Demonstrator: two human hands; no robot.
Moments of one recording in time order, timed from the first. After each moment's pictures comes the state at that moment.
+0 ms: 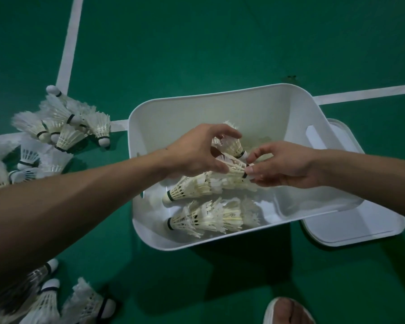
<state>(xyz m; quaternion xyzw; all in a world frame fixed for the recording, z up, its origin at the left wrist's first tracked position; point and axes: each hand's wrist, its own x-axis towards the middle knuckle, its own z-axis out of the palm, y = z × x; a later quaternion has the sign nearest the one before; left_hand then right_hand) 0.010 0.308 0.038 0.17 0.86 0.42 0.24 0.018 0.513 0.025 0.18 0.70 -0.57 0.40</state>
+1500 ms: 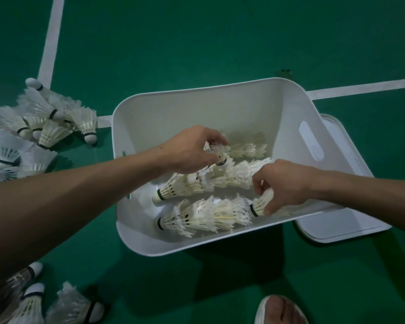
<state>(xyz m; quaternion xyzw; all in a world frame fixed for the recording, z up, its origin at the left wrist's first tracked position) 0.001 0.317 0.025 0.18 0.89 0.33 0.24 0.037 0.527 0.015 -0.19 0.92 0.00 0.35</state>
